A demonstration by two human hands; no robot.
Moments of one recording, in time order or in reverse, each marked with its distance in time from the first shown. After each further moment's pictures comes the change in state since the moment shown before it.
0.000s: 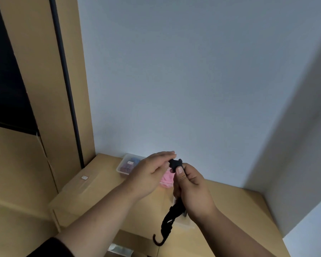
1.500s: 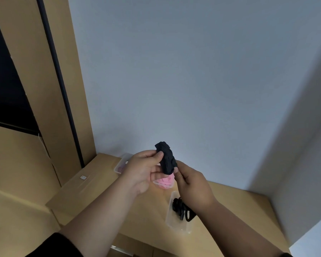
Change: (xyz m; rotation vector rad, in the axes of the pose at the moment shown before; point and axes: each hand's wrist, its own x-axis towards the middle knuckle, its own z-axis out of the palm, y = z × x) left_hand 0.044 0.009 0.036 -0.787 0.190 -0.584; right_hand 0.043 0.028 -0.067 -0.651 -0.098 -0.107
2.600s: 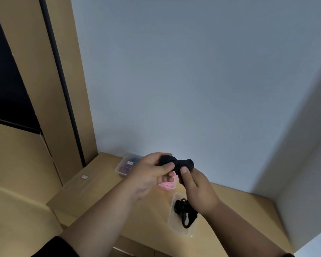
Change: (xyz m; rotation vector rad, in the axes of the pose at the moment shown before) left_hand 0.008 -0.011 -0.005 0.045 -0.069 0.024; right_hand 0.008 0.003 -0.001 0.167 0.027 -0.039
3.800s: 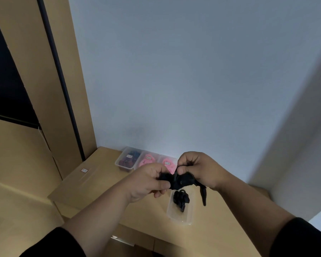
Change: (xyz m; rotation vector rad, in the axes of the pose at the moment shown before) left_hand -0.019 -0.029 -0.029 0.380 -0.339 -0.042; right_hand 0.021 -0.011 -0.038 0.261 -0.399 0.193
